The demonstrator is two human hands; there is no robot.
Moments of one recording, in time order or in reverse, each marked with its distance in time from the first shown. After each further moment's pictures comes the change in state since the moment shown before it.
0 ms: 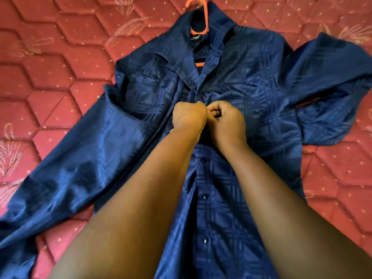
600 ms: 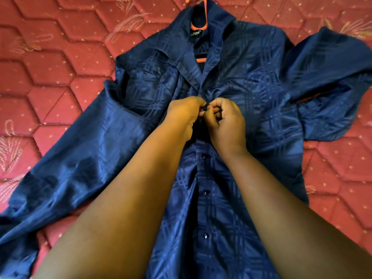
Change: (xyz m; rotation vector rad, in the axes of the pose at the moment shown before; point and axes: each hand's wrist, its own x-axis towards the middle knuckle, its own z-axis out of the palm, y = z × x) left_hand -0.010 0.002 -0.019 -0.071 -0.147 -0.055; right_hand -0.010 0.019 0.005 -0.017 0.076 -0.229
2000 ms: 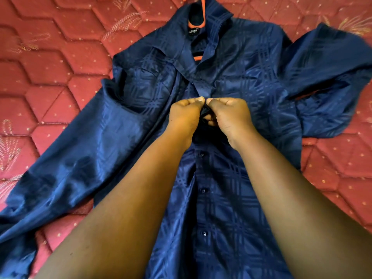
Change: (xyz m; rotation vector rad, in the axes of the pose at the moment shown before) left_hand 0.006 -0.026 0.003 -0.128 -0.088 0.178; right_hand 0.021 -0.023 -0.017 0.269 -0.135 0.513
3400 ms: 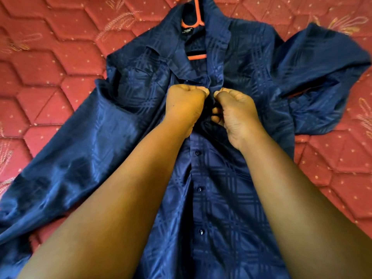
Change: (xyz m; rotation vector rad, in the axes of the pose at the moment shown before) left_hand -0.014 0.026 0.010 0.062 0.002 0.137; right_hand -0.014 -0.014 -0.016 0.269 0.008 0.025
